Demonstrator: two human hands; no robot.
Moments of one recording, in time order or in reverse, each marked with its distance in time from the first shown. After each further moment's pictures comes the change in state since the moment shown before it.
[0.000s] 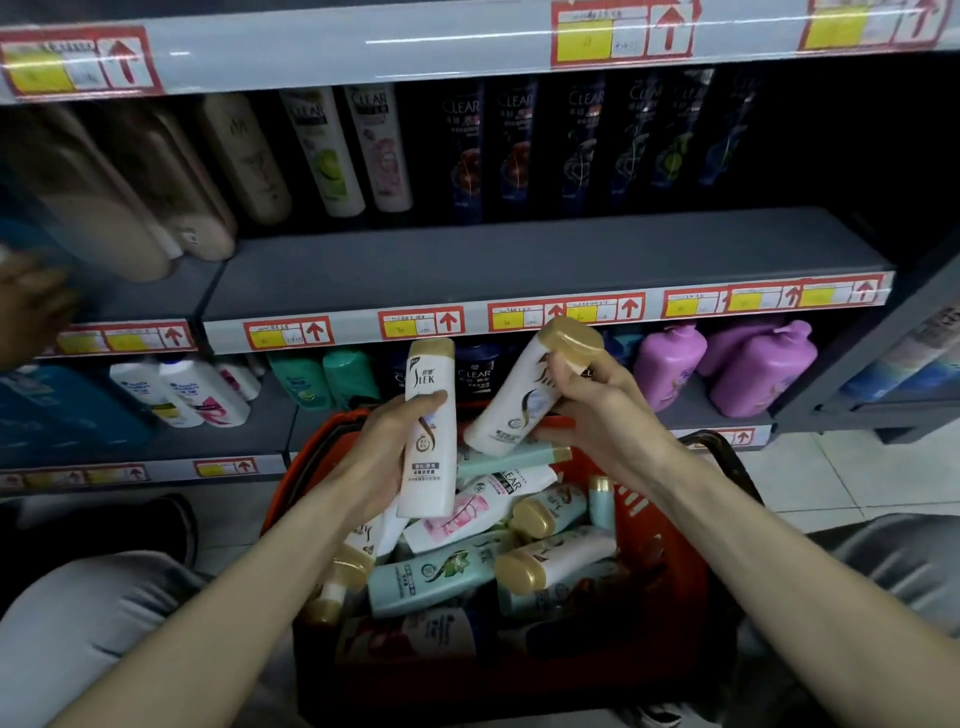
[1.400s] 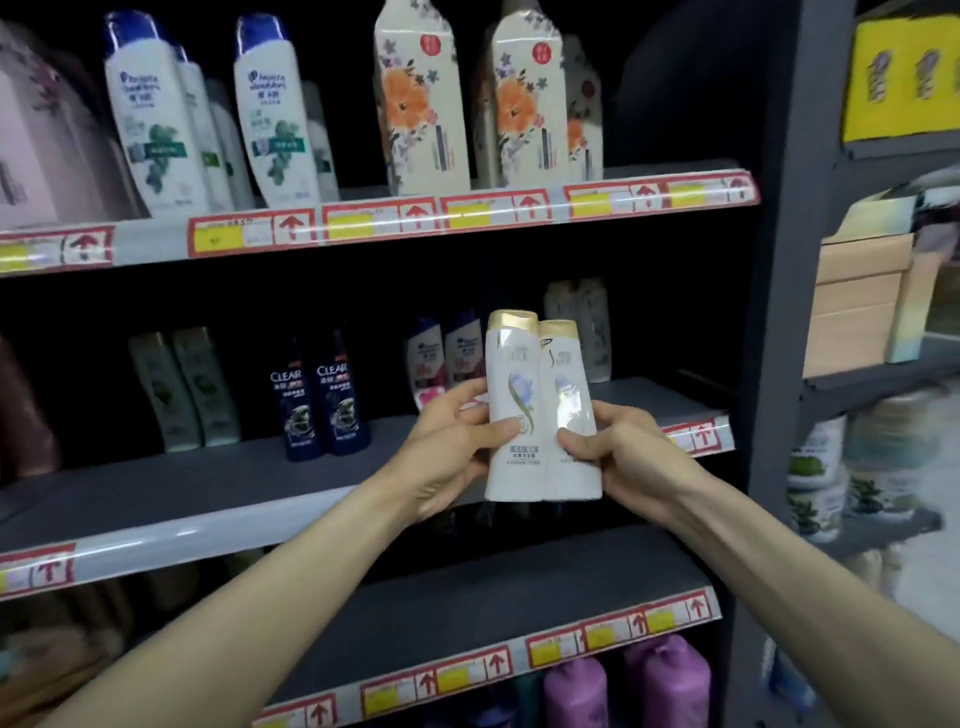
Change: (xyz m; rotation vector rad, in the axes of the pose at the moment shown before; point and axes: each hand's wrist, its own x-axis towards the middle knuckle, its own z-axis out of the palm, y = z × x) left_hand -0.055 0.289 0.309 0.181 -0.506 0.676; right_hand -0.009 -0.345 -0.119 -0.021 0.028 -0.348
